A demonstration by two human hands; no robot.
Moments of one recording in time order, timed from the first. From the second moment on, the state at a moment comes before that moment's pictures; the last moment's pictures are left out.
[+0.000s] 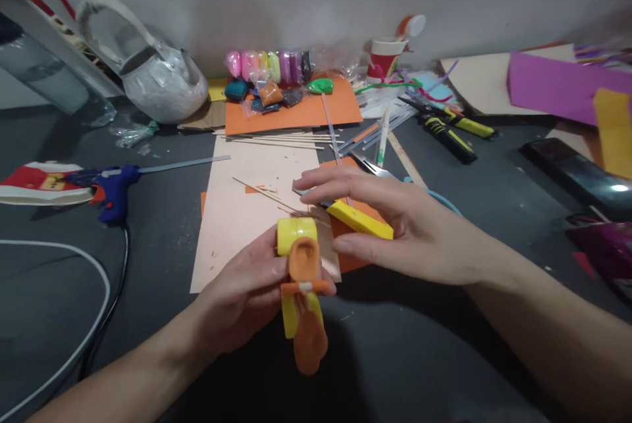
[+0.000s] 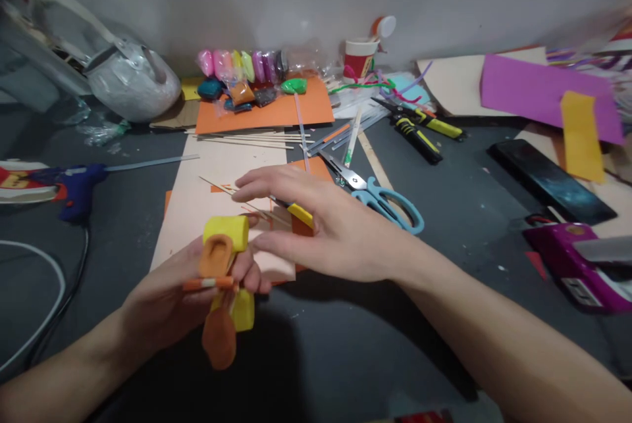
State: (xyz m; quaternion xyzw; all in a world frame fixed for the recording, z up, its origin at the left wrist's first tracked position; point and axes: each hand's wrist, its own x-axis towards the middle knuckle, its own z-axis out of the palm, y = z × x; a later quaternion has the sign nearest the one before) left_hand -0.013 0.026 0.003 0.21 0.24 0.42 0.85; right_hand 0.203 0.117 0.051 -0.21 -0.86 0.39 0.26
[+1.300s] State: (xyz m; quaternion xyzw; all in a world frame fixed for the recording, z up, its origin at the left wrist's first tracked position) left_hand -0.004 0.021 0.004 0.20 0.22 0.41 0.86; right_hand 0.197 0.073 0.033 -0.22 -0.84 0.36 0.34
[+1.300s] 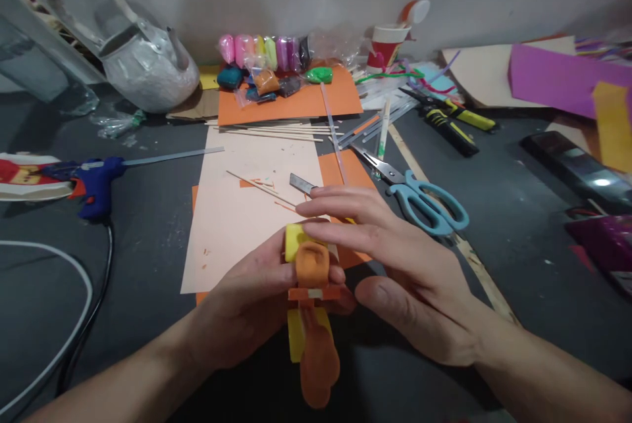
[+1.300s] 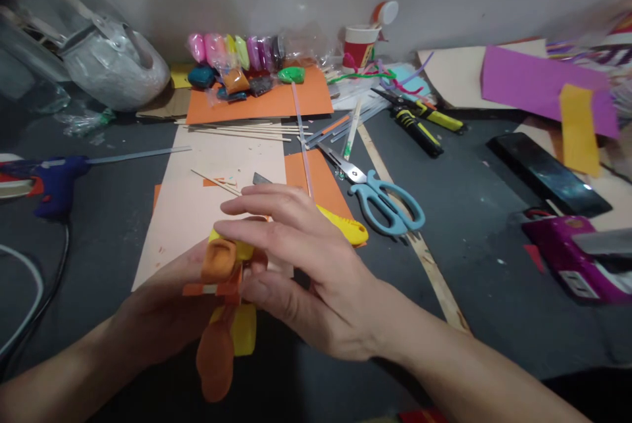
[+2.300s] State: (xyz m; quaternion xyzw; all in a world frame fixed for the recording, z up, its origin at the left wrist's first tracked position) left_hand -0.005 0.025 0.009 0.19 0.30 0.45 0.82; right_hand 0.189 0.072 0.023 -0.24 -0.82 0.28 0.43
